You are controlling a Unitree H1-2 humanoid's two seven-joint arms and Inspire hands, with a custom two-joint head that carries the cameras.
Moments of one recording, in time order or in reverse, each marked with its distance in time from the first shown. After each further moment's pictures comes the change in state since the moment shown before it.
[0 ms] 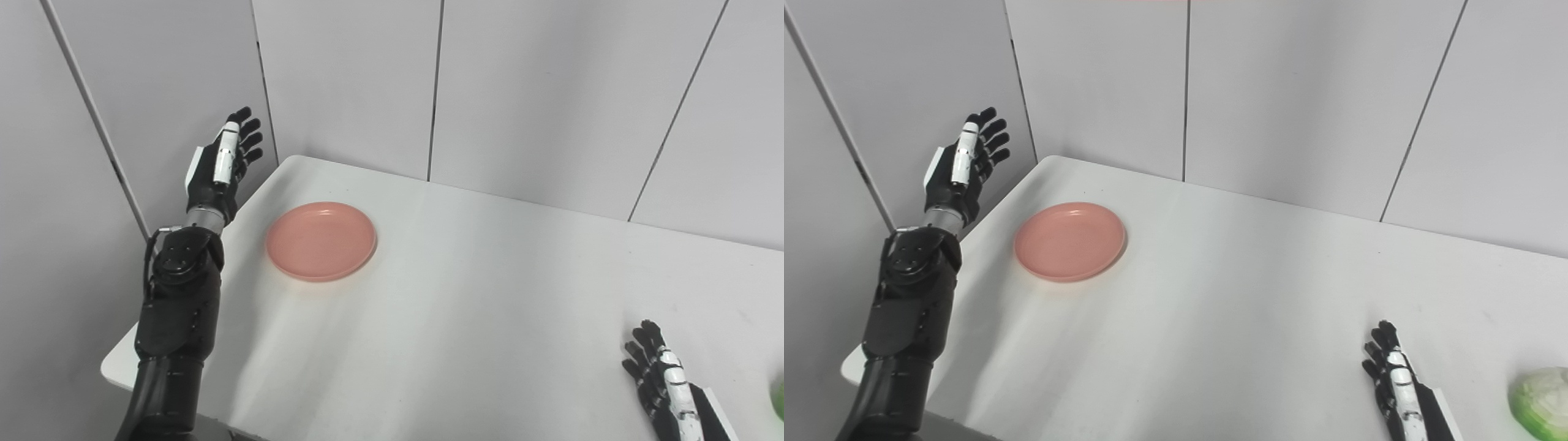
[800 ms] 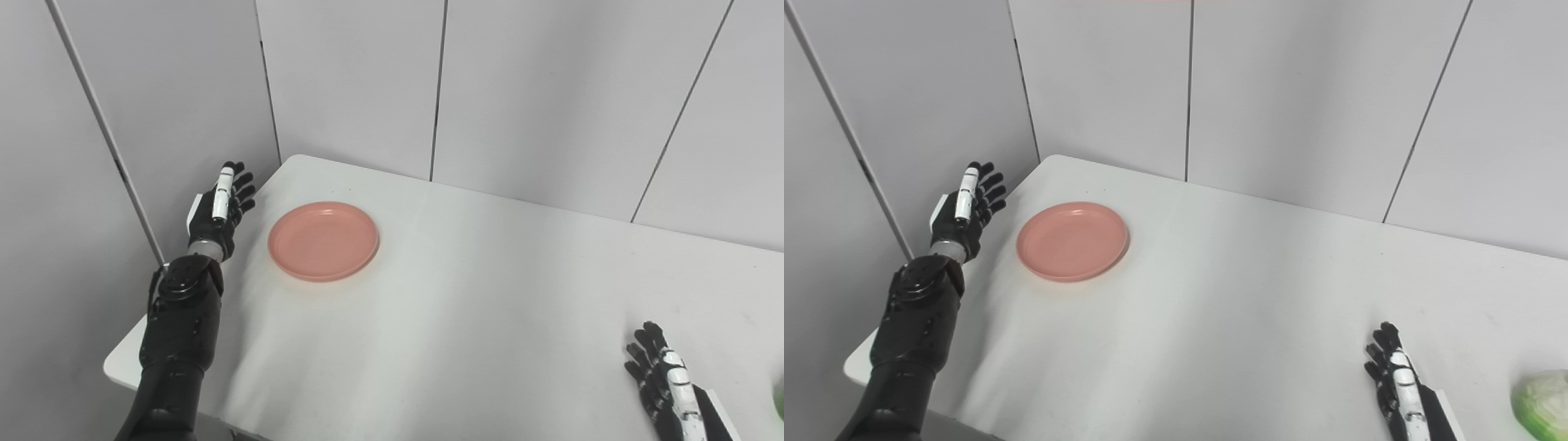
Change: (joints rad) left arm -0.011 0.004 -0.002 0.287 -0.038 -0.045 0.016; right arm 0.001 0.000 0.000 -0.019 0.003 0.030 0.000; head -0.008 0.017
